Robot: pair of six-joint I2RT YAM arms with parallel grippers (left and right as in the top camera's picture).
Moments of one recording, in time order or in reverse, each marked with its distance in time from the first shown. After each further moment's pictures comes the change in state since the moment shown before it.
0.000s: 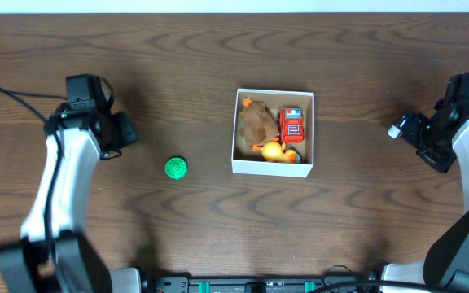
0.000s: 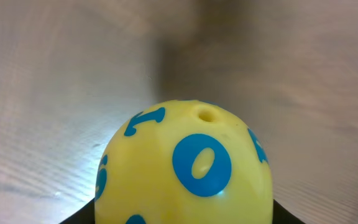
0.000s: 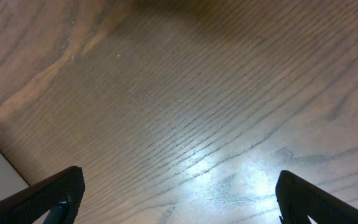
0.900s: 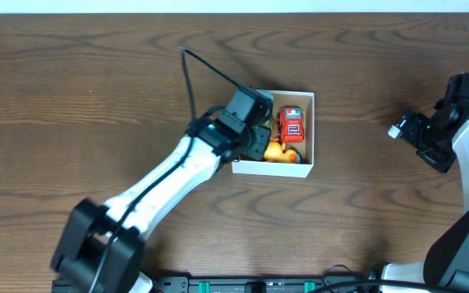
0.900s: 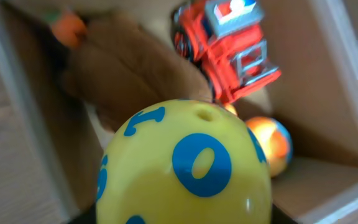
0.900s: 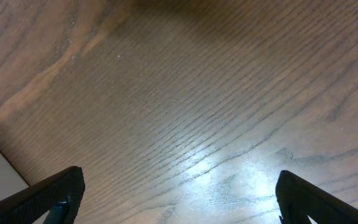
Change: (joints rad) left arm -0.757 0.214 0.084 0.235 0.037 0.061; right arm 0.000 0.000 0.000 0.002 0.000 -0.002
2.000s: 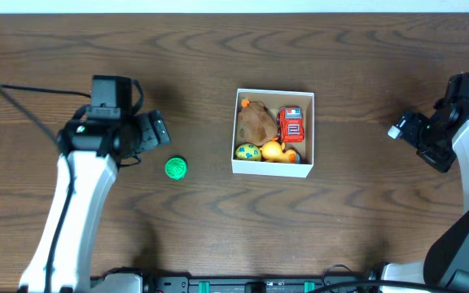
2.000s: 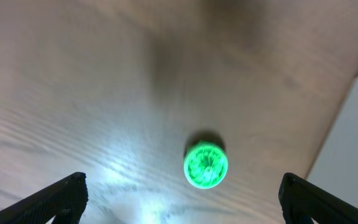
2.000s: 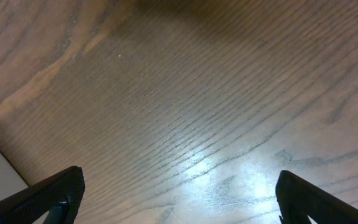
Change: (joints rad) left arm 0.584 -0.314 -0.053 -0.413 -0.114 -0.187; right arm 0.000 0.000 0.000 0.002 -0.001 -0.016
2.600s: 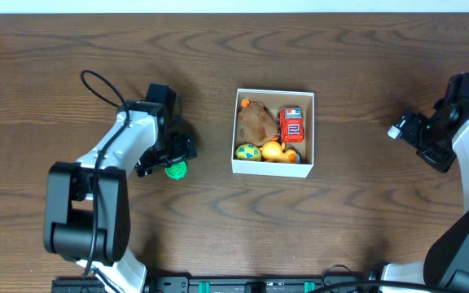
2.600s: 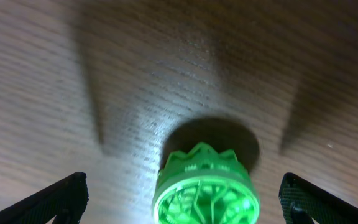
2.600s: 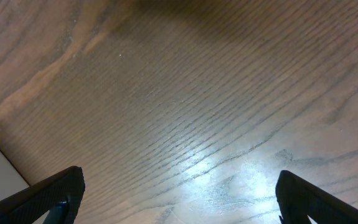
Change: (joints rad) left arm -0.091 0.448 -0.026 0.067 0.051 -0.100; right arm 0.000 0.000 0.000 -0.001 -0.002 0.000
